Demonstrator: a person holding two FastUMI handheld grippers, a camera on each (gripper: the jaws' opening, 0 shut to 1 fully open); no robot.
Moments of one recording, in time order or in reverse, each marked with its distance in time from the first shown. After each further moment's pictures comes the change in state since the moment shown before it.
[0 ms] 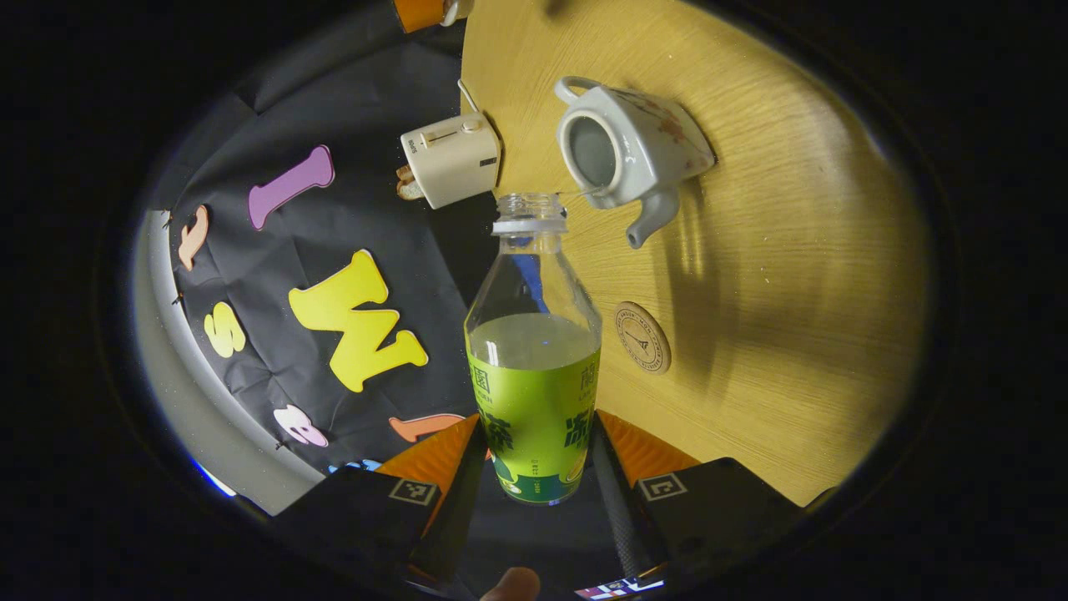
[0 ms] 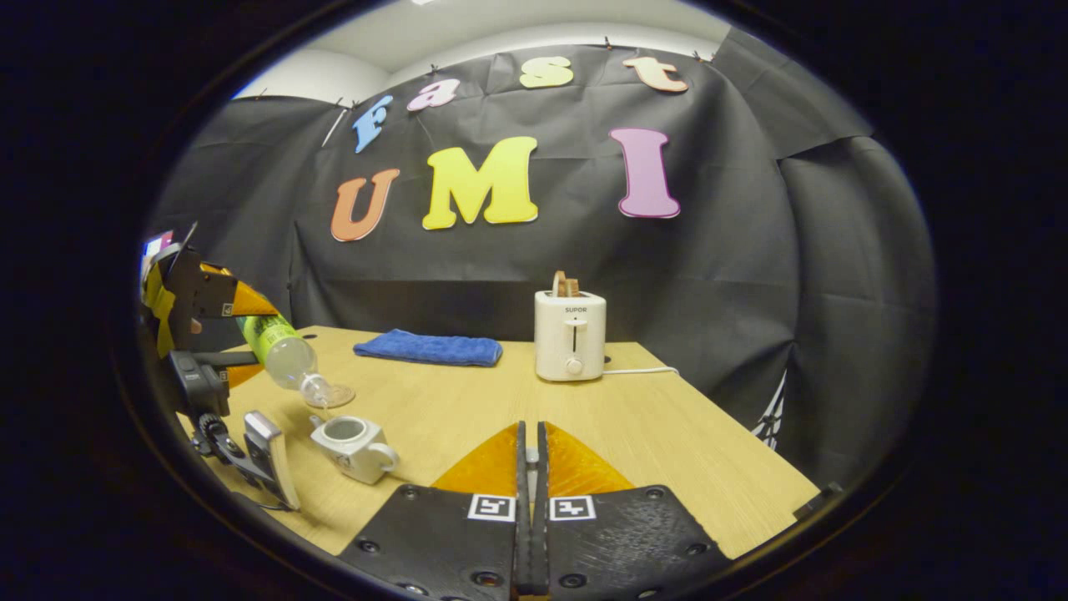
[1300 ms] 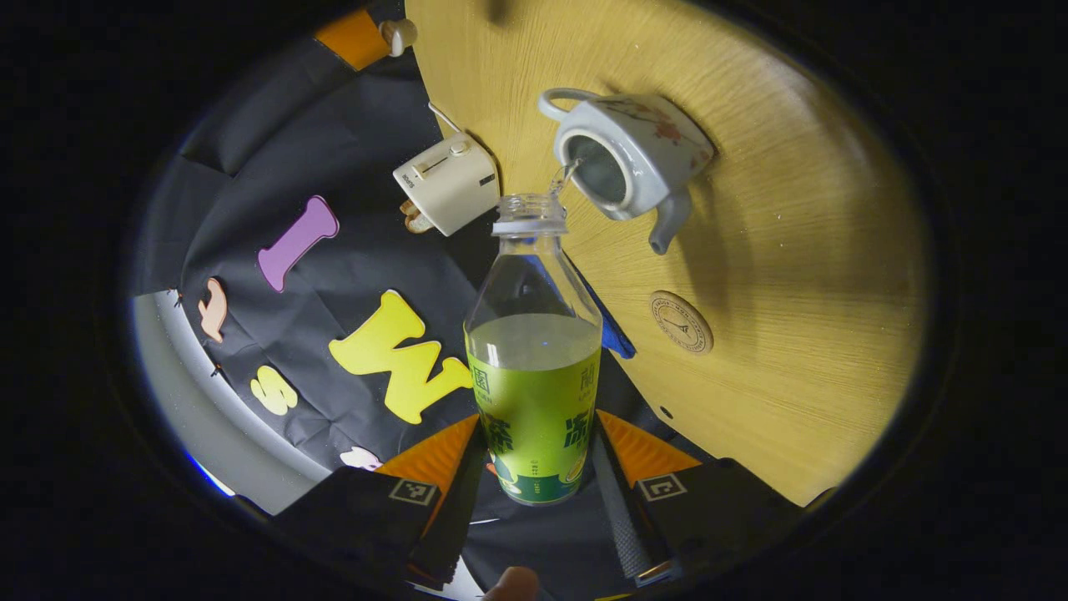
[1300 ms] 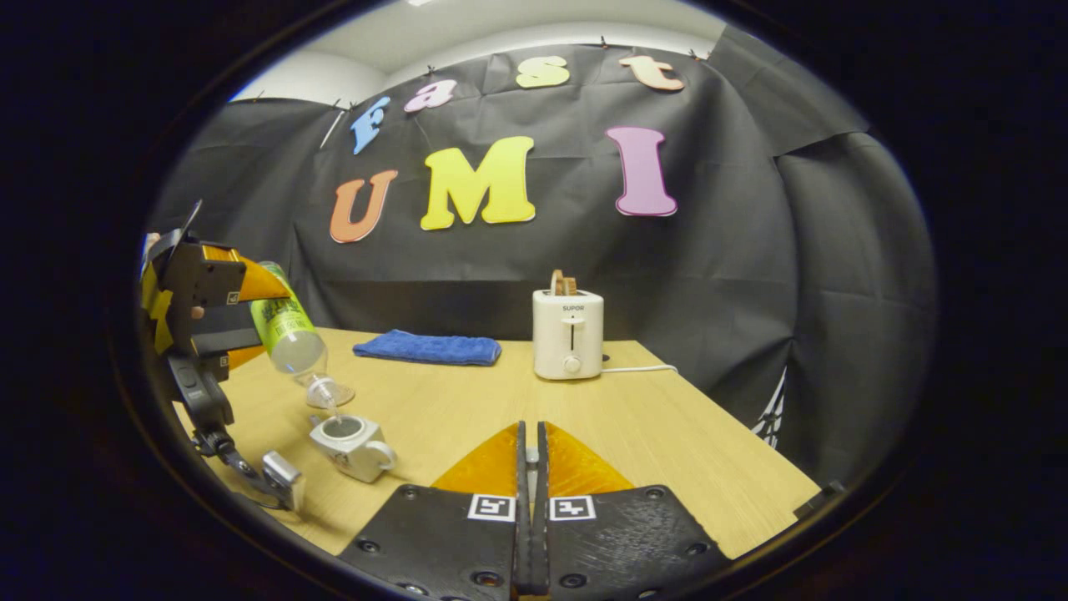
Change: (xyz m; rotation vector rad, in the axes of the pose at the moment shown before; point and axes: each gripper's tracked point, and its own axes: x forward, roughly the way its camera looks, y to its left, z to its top) left arm -0.015 0.033 0.021 0.220 0.018 0.110; right arm -0.002 -0.004 -0.002 0.009 -0.004 -0.002
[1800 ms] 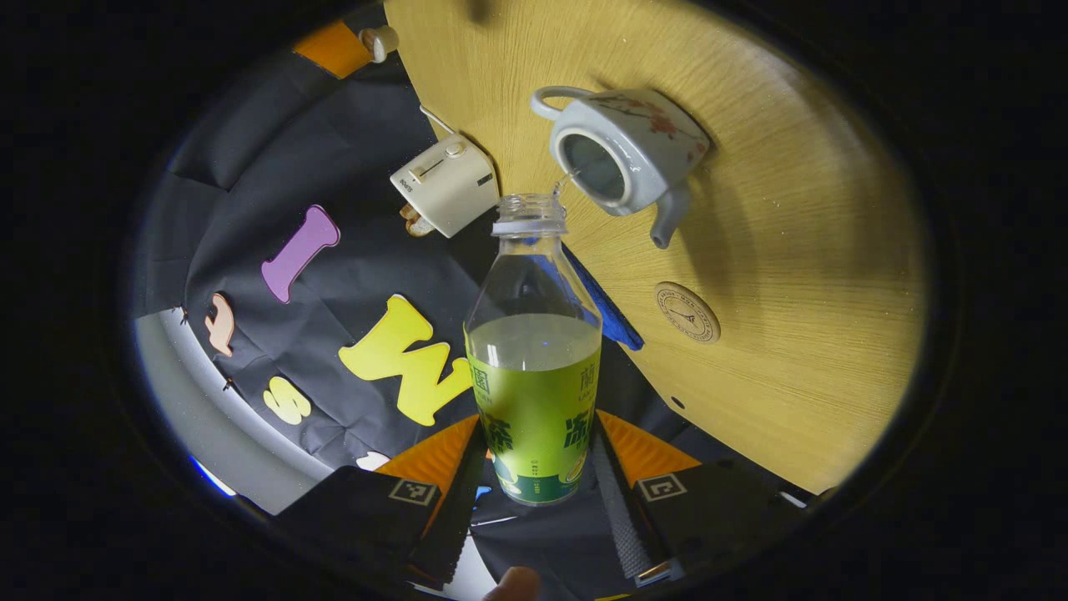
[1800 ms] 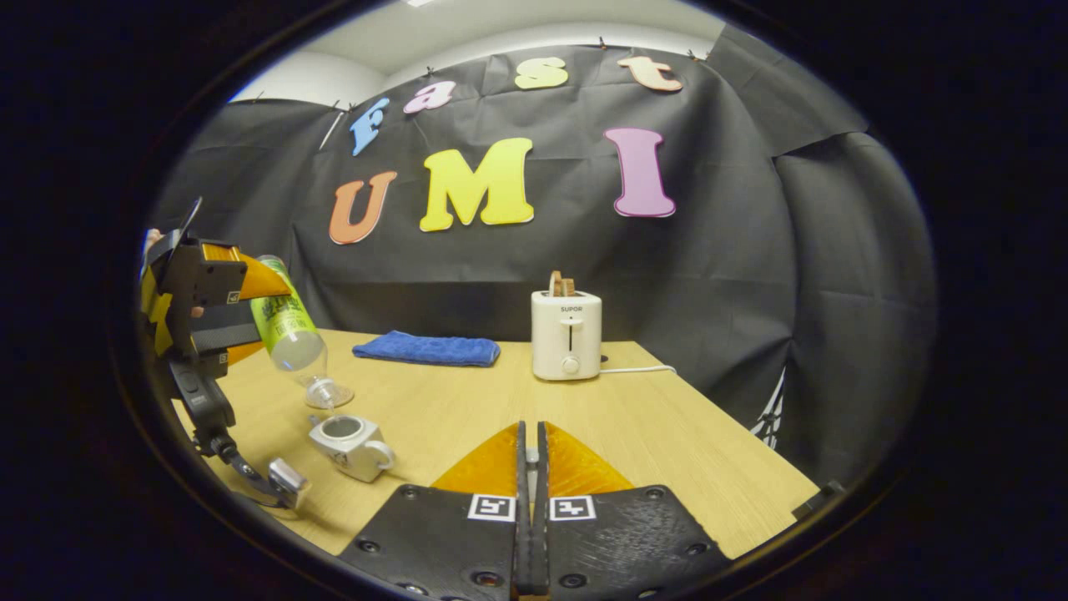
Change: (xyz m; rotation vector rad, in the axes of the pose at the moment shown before) left arm -0.004 0.008 -0.003 0.055 0.022 0.018; right arm -0.002 -0.002 0.000 0.002 -0.003 -0.001
